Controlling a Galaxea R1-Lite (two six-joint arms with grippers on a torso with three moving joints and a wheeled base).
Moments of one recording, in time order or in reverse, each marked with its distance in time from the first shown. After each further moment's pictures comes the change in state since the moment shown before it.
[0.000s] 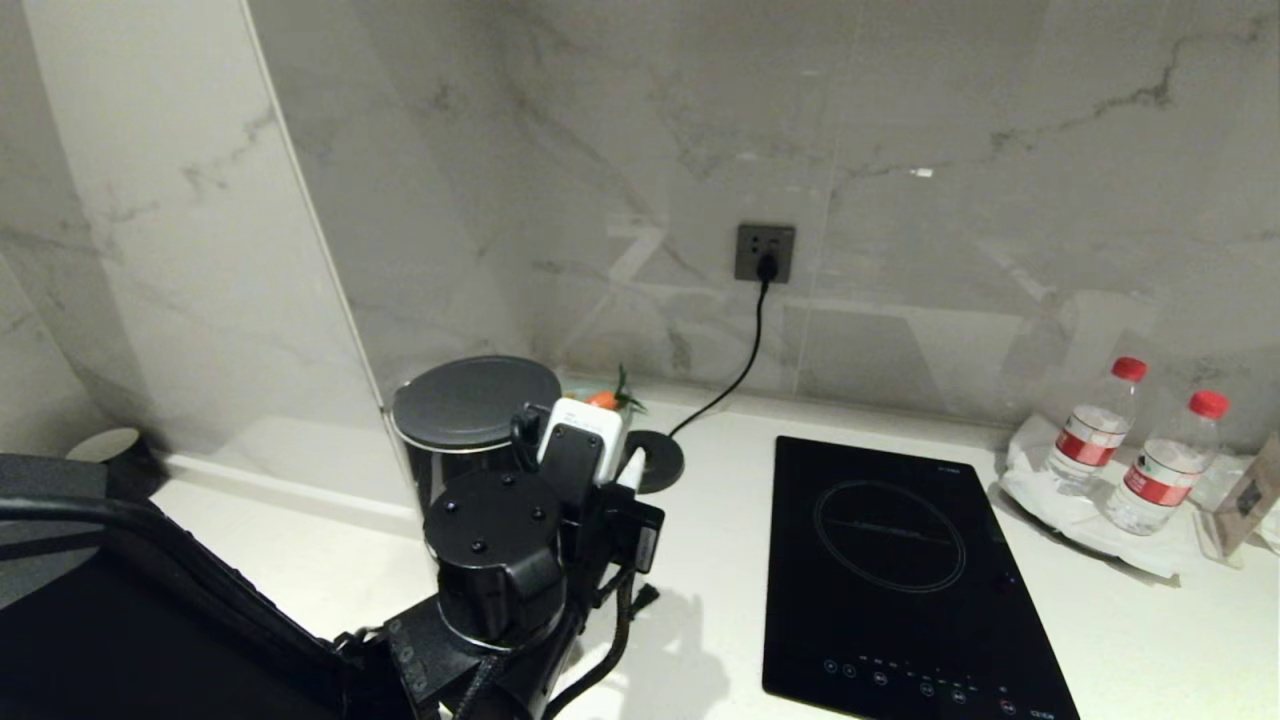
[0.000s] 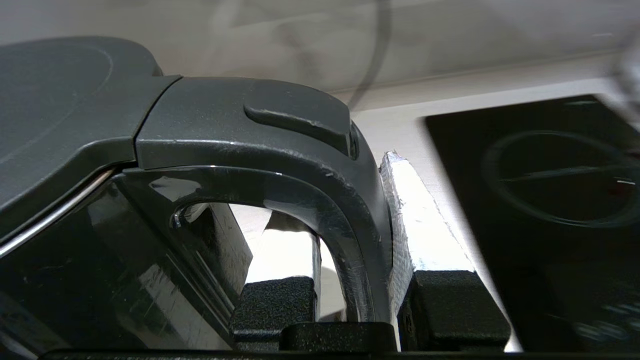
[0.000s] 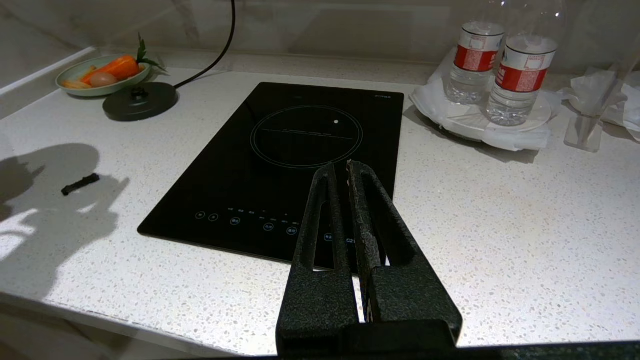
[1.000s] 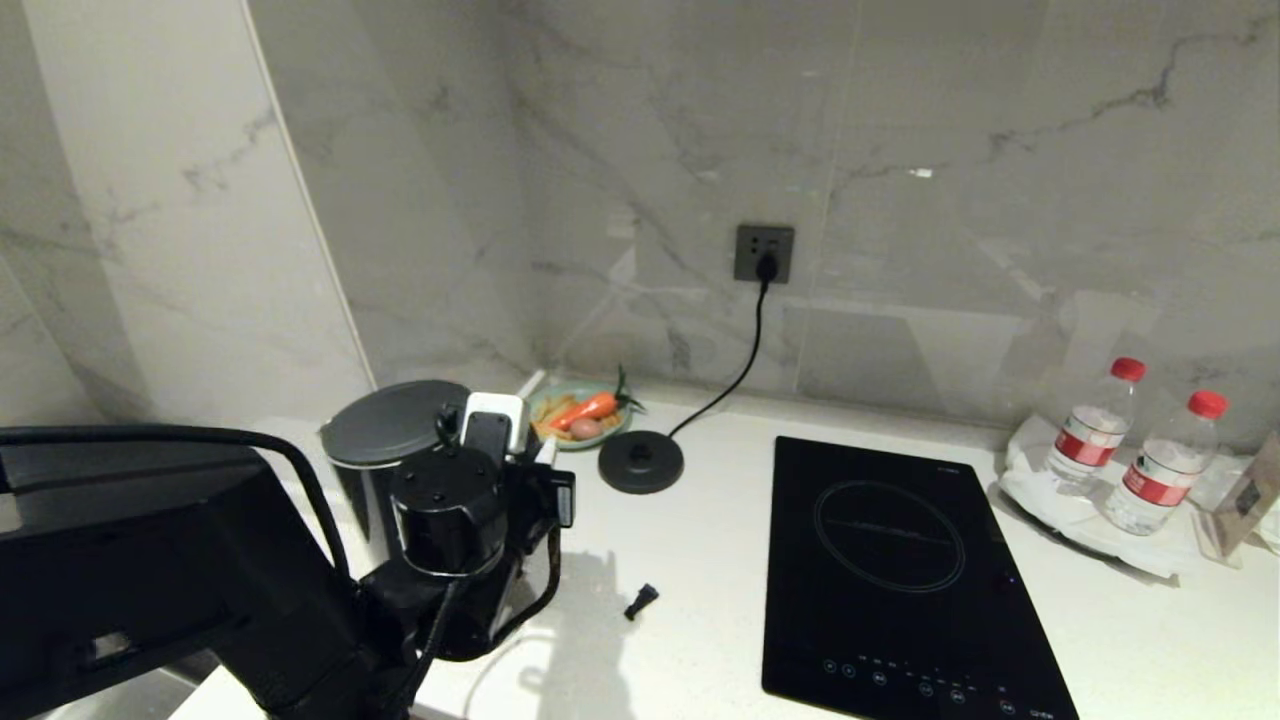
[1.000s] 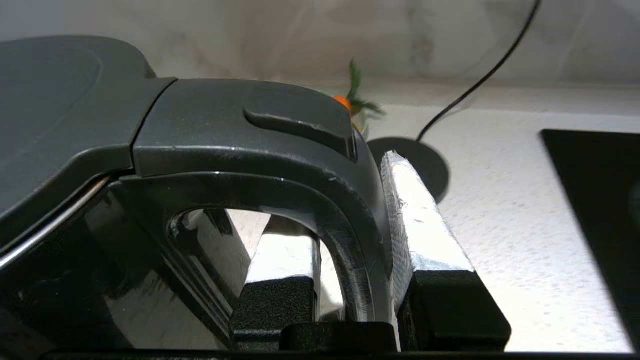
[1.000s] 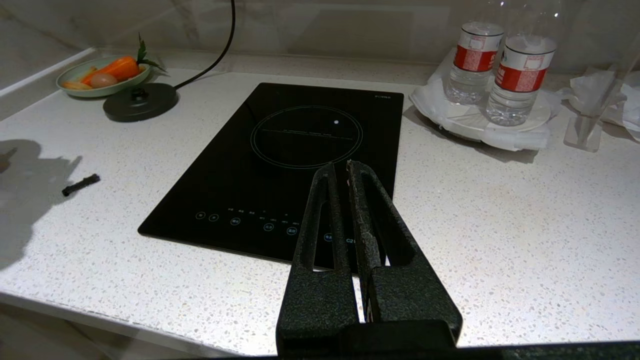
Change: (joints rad) left arm 0.251 0.119 0.038 -0.137 -0.029 -0.086; right arm 0.000 0.000 0.000 0.000 -0.001 0.001
